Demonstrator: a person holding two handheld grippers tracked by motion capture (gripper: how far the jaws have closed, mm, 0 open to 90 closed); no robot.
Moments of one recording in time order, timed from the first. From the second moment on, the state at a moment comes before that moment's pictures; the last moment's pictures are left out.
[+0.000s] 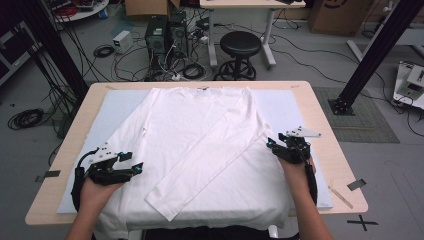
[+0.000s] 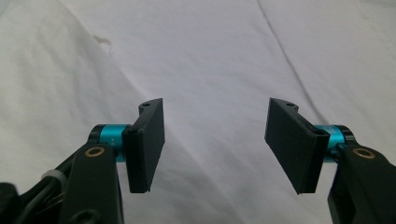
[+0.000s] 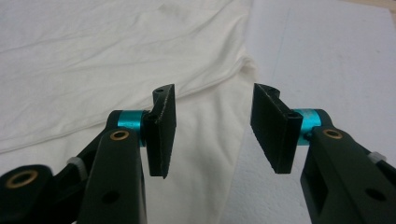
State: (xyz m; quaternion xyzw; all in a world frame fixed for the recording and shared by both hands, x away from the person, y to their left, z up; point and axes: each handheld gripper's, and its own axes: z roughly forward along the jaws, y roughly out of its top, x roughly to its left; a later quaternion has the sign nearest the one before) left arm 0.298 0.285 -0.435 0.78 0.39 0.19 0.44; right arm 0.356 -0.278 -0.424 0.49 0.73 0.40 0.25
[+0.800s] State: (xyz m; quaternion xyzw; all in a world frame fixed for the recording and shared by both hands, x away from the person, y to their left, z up) left arm 0.299 0.305 -0.438 0.79 0.41 0.18 0.41; right arm 0.352 -0.280 -0.420 0.48 0.73 0.41 0.27
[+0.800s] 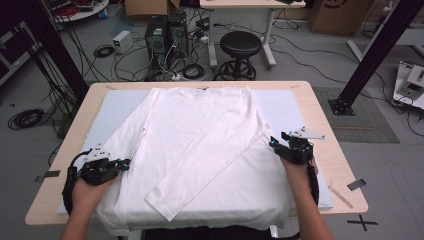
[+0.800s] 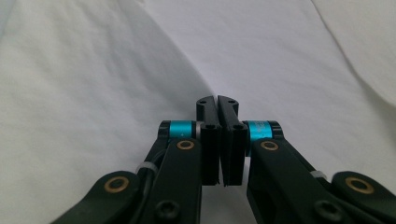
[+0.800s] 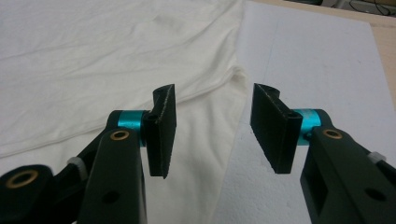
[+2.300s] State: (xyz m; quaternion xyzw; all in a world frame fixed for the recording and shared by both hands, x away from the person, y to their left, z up) left arm 0.366 0.177 -0.336 0.80 0.31 0.18 0.48; right arm 0.362 -0.267 -0.426 0.42 0.77 0.44 0.20
